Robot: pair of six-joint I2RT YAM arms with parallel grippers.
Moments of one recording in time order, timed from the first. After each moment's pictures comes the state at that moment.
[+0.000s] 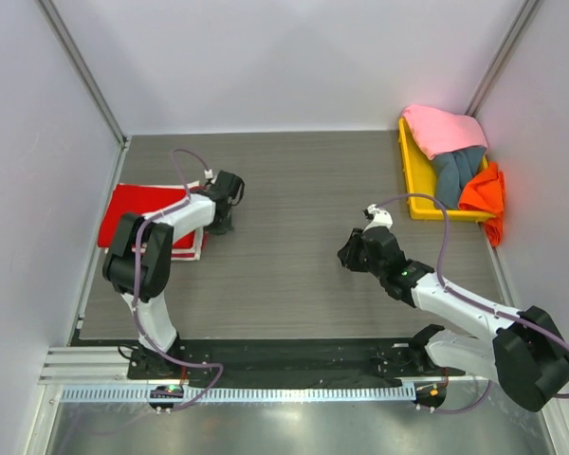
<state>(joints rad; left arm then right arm) -0.35 1.86 1.20 -0.53 -0.38 -0.34 0.59 1.09 0.47 0.01 0.13 0.61</state>
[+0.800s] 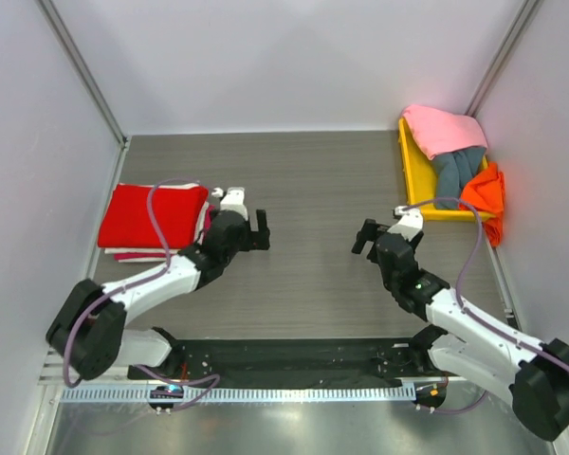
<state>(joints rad) -0.65 1.34 0.70 0.08 -0.27 -0.42 0.58 0.92 0.42 0.02 0.57 0.51</state>
